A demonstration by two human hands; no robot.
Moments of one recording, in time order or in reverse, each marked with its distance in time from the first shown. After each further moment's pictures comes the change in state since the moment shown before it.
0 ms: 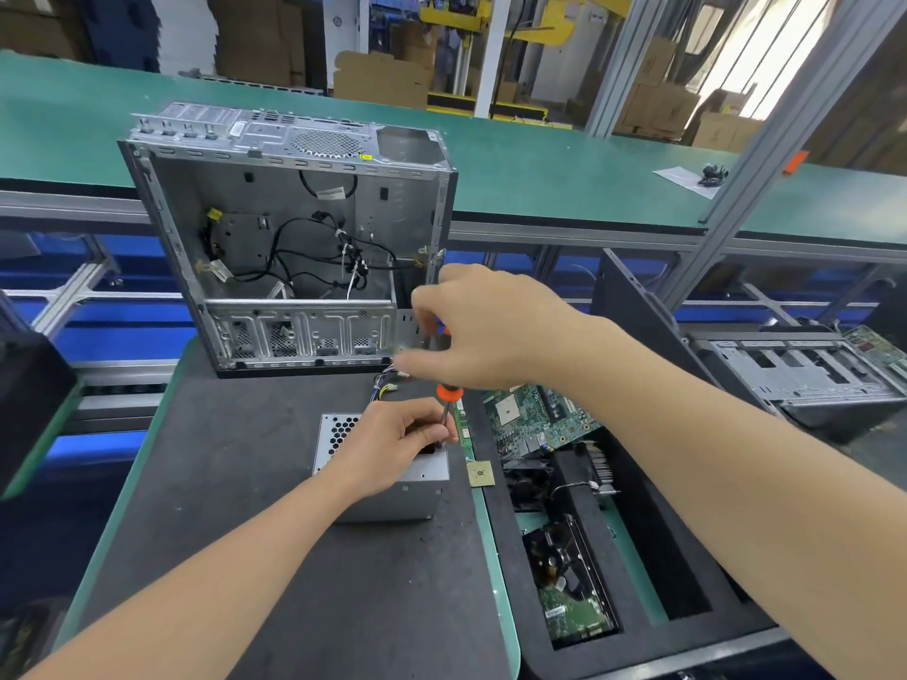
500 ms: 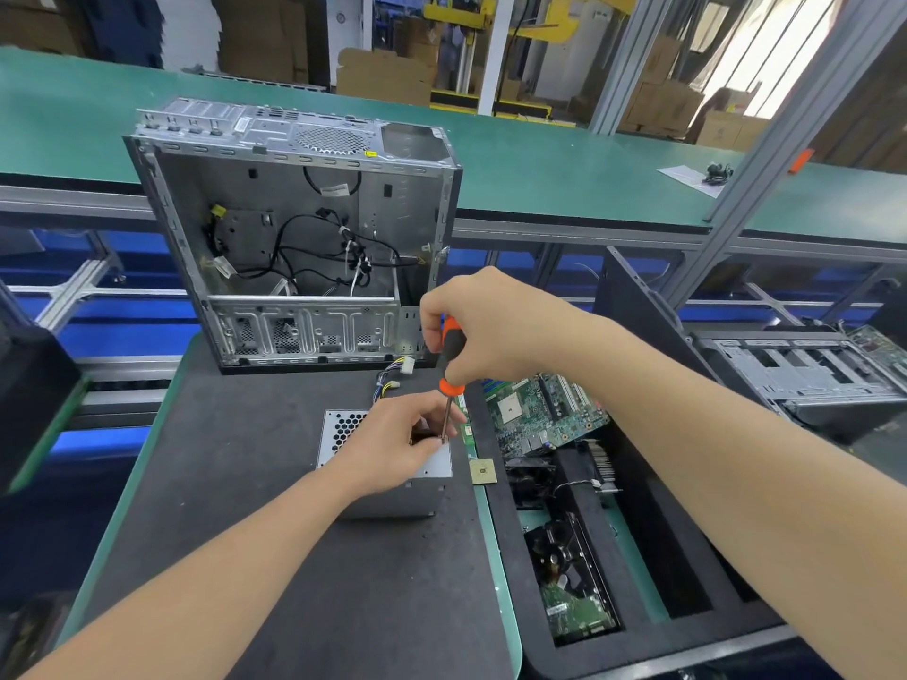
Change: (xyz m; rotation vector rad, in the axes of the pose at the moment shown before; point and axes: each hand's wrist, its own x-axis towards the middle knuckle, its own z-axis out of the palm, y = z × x) left_hand -0.001 0.007 -0.003 0.114 -0.056 0.029; right_hand 0.004 0.006 -0.004 0.225 -0.150 -0.002
